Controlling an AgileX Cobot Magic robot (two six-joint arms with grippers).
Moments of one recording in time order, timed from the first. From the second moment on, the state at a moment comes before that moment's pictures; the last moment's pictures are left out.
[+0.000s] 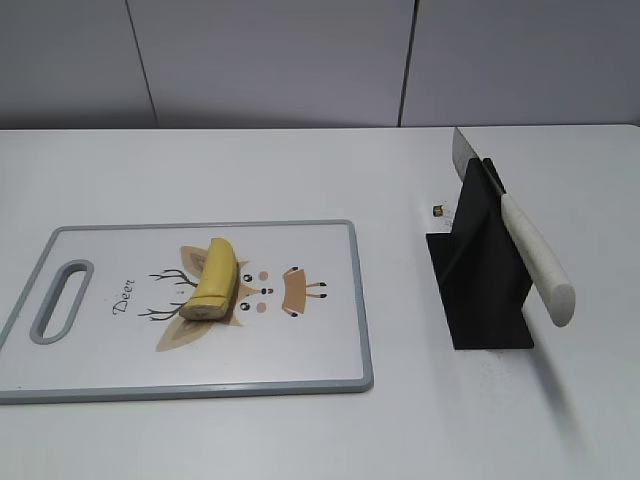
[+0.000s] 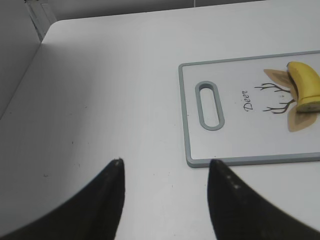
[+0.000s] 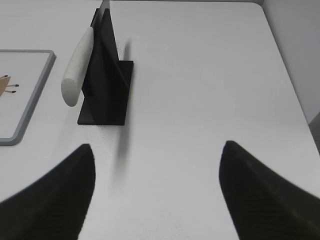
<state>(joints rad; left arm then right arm) 0.02 0.00 -0.48 -0.06 1.10 0.13 0.03 -0.01 -0.50 0.11 1.04 0.00</state>
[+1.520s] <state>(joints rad) 0.02 0.00 -0.48 -0.06 1.10 0.13 0.03 0.10 -0.55 0.11 1.11 0.02</state>
